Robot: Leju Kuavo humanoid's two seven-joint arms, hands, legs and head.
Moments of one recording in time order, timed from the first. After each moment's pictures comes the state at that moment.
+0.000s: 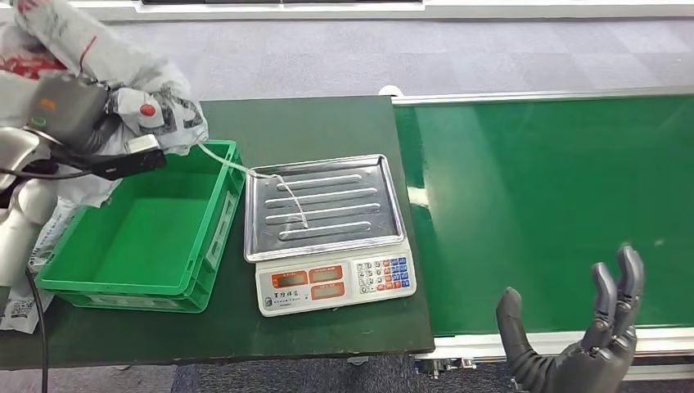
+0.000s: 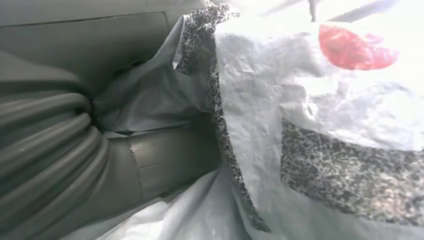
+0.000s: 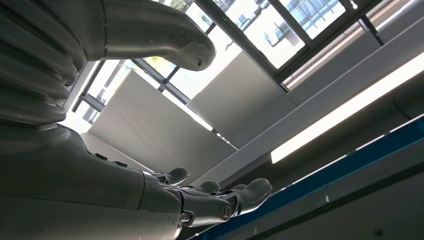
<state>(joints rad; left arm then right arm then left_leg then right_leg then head) -0.78 0.50 -0.31 -1.12 -1.03 -0.01 -0.22 0.36 0.08 0.11 -2.08 0.87 -0.70 -0.58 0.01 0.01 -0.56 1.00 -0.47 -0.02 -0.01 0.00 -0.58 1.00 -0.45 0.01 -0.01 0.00</state>
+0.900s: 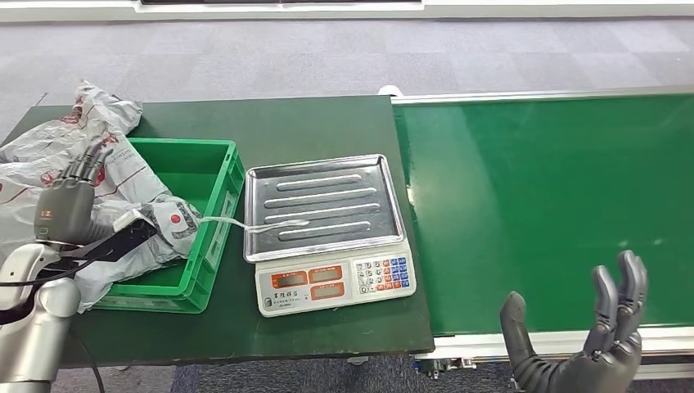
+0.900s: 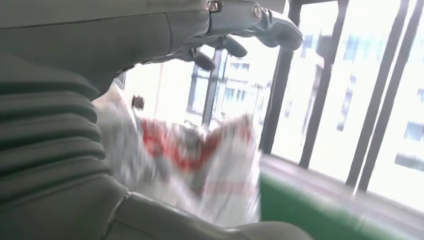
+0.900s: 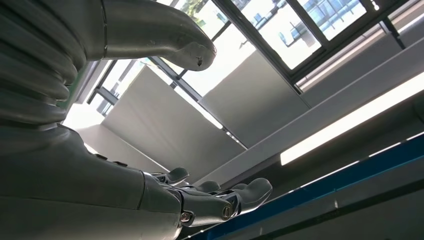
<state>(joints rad) -0.32 0.30 0.09 -1.26 -0.89 0.22 -0.29 0.40 0.09 0.10 -2.10 0.93 -0.70 -0.53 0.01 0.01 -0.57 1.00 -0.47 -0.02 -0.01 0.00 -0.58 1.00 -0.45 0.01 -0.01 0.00</state>
